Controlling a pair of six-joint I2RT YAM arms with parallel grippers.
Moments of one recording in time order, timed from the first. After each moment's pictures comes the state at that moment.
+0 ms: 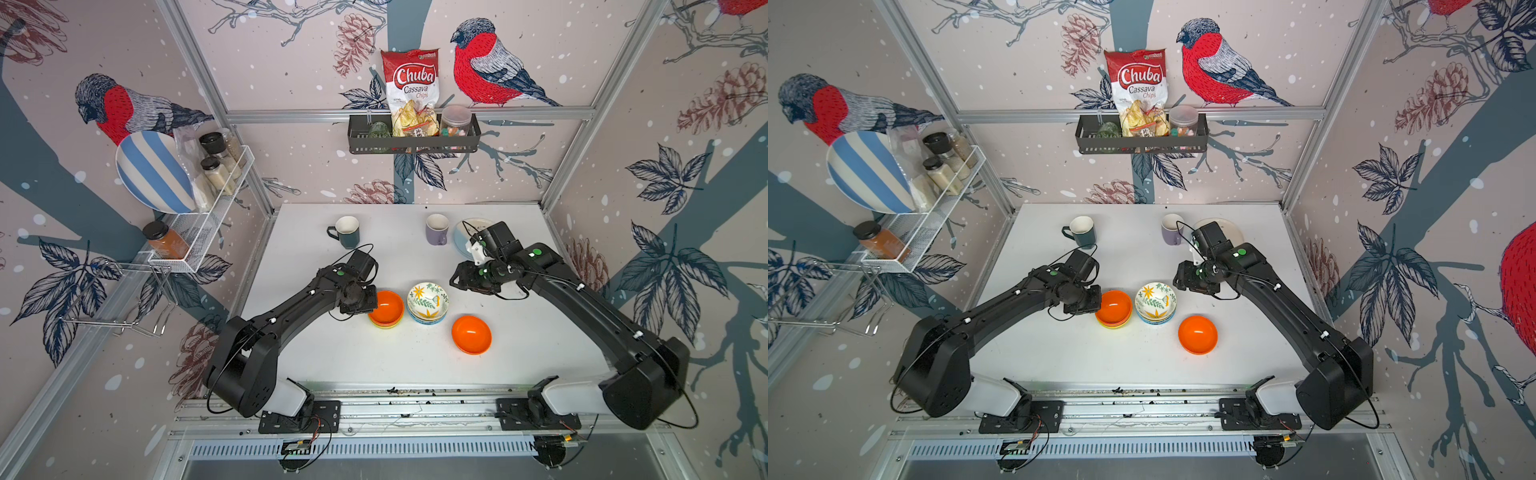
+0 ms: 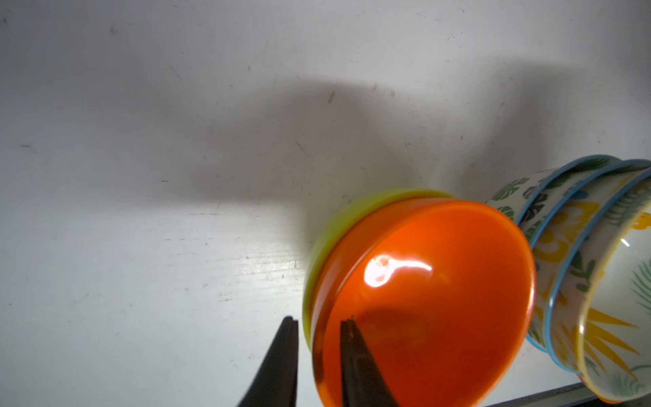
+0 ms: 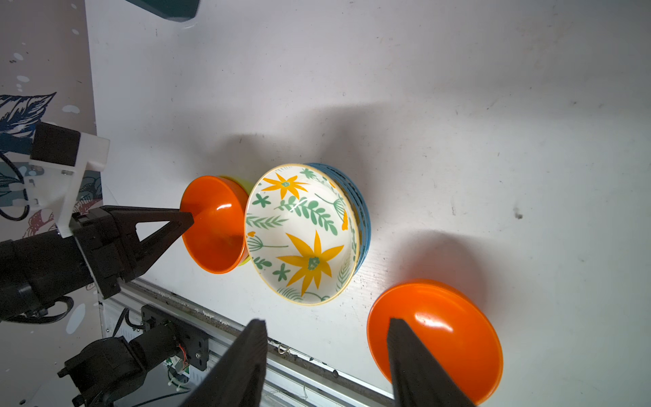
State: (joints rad) left arm -0.52 1.46 1.01 -0.79 0.10 -0.59; right arm 0.55 1.37 1.29 -1.00 -0.24 0.52
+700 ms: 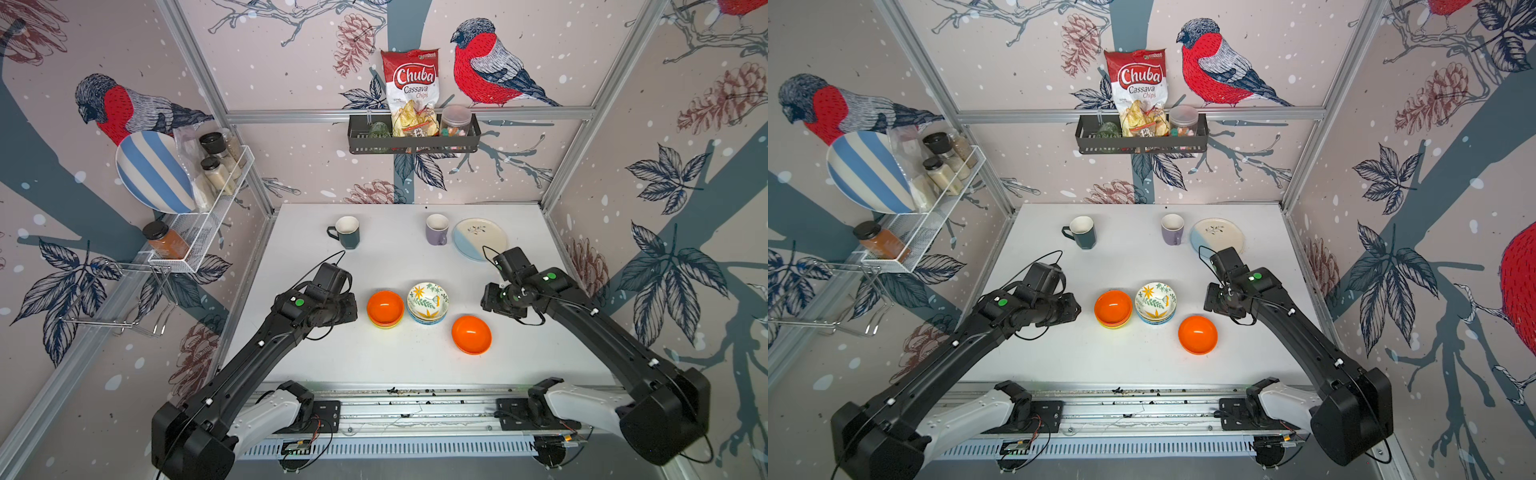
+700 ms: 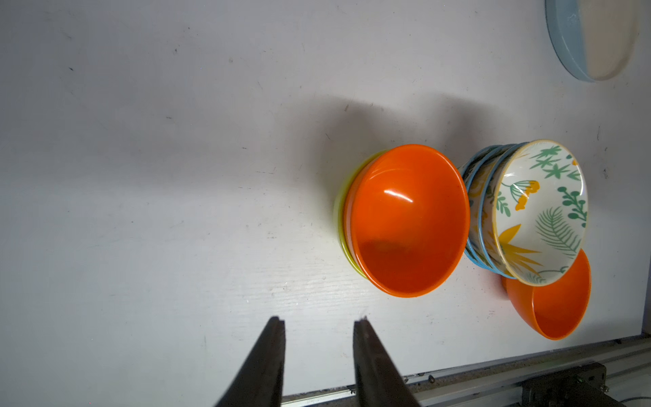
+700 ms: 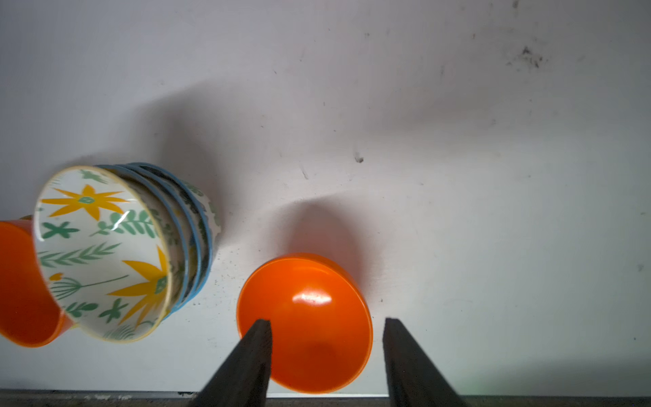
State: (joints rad) left arm -0.49 1.02 0.89 -0.91 0.05 -0.62; right arm 0.48 1.18 0.97 -1.04 0.00 0.61
